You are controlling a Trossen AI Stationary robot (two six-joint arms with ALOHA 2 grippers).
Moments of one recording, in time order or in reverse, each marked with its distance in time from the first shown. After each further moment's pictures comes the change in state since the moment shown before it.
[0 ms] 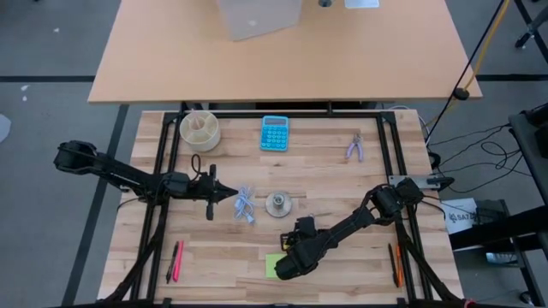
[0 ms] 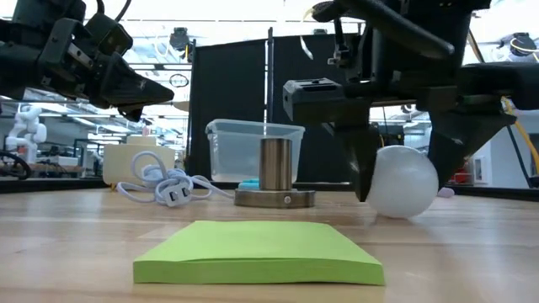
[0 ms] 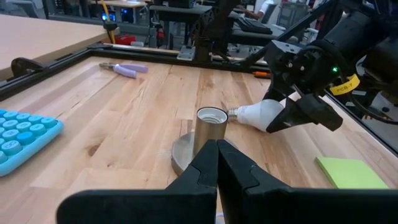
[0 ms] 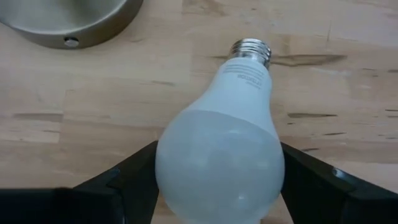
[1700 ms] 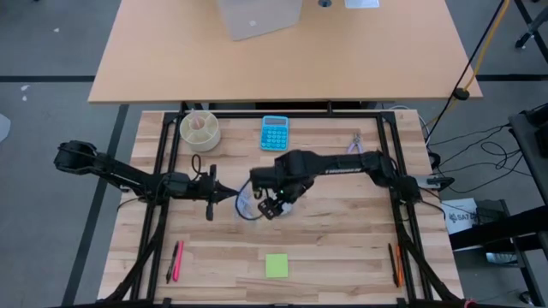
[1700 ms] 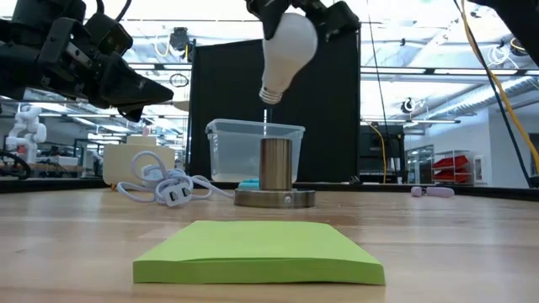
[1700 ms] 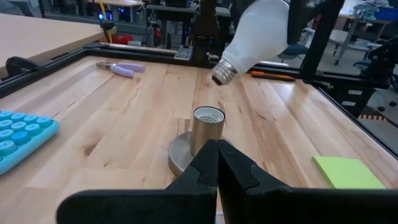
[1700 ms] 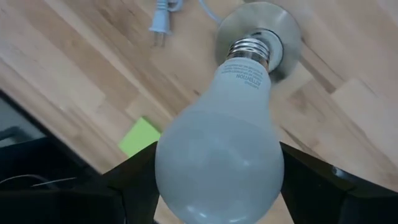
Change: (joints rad) left arm 0.000 0.000 0.000 -0.001 0.012 -0.003; right arm -0.421 -0.116 0.491 -0.135 -0.531 -1.146
